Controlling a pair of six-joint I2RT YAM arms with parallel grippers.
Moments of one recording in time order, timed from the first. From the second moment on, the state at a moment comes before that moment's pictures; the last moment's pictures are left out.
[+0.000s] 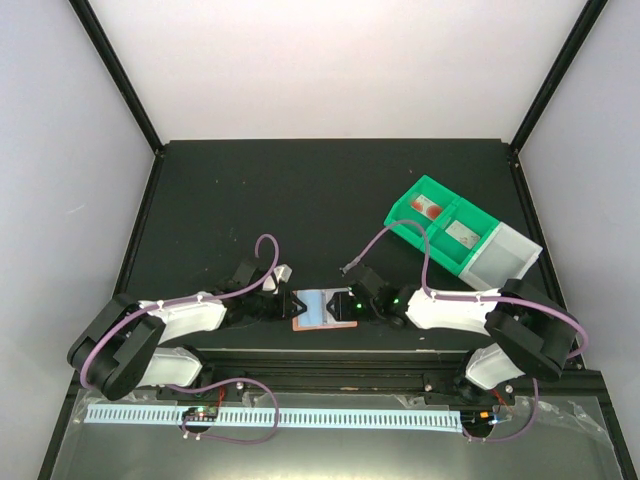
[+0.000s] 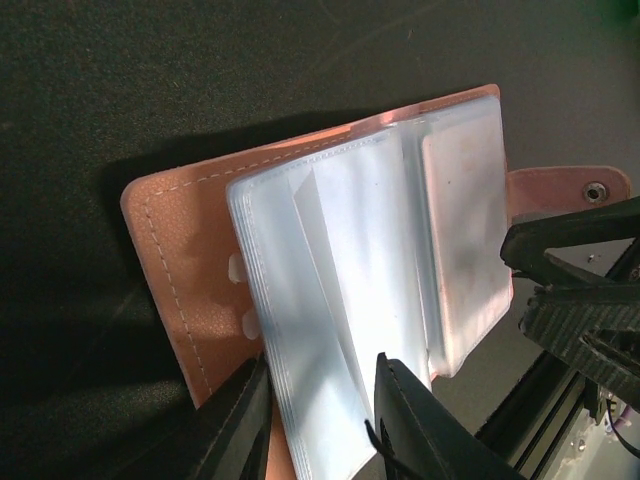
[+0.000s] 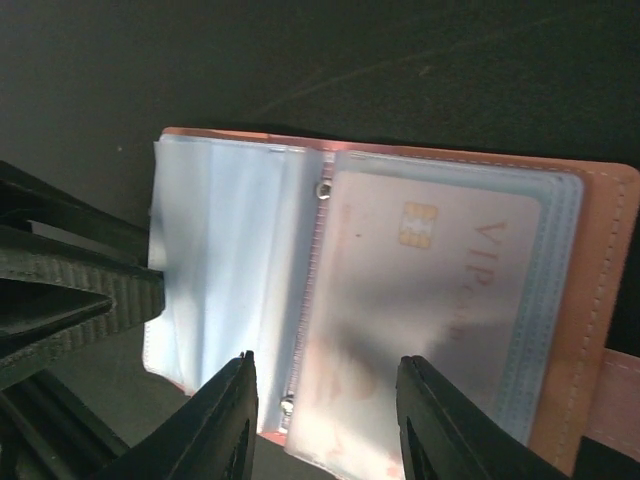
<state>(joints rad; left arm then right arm) -0.58 1.30 0.34 0.06 0.51 -0.69 0.99 1.47 0.61 -0.03 -0.08 0.86</state>
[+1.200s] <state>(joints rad) -0.60 1.32 0.39 0.15 0.69 -0.78 0.99 1.44 0.56 -0.02 -0.02 0.87</state>
